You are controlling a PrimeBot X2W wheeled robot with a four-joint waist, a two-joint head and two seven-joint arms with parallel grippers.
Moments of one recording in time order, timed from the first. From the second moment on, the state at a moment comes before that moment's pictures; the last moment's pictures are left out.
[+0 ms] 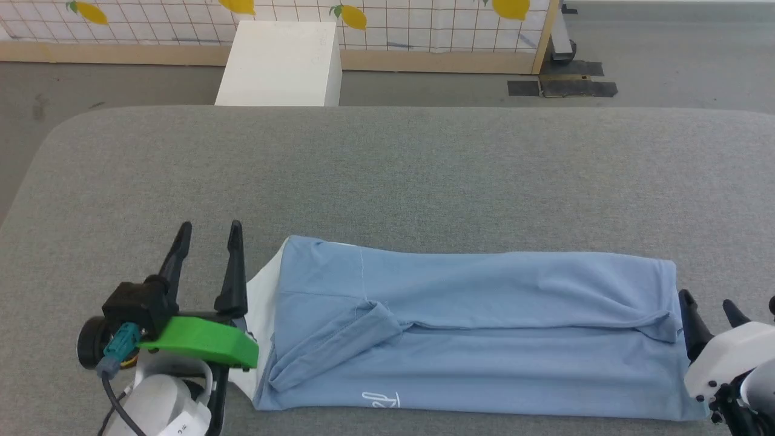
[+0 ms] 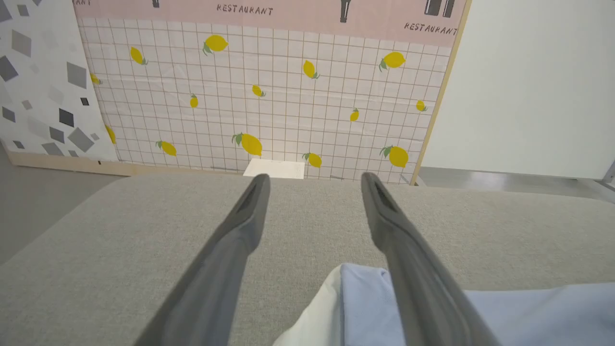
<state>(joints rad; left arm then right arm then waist) -0.15 0.34 -0.30 0.04 -0.49 0.15 -0.26 -0.04 -0.07 -0.33 0.07 0.22 0.13 0.35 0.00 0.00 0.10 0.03</state>
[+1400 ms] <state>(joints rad) -0.17 0.11 -0.01 0.18 -0.20 -0.06 -0.26 -0.26 -0.13 -0.67 0.37 -0.16 0.13 0.48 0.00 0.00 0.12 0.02</state>
